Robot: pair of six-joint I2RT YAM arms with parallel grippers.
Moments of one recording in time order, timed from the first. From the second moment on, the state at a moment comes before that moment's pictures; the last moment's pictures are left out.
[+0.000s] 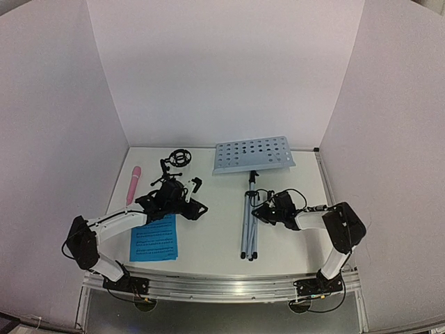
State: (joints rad) left arm -0.78 1.49 1.06 -0.28 0.19 -0.25; right arm 0.51 1.78 0.76 0.27 -0.33 0.91
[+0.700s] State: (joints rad) left arm -0.58 1.24 0.87 -0.22 0.16 -0.24; right arm 0.51 1.68 0.92 -0.20 -0.17 0.79
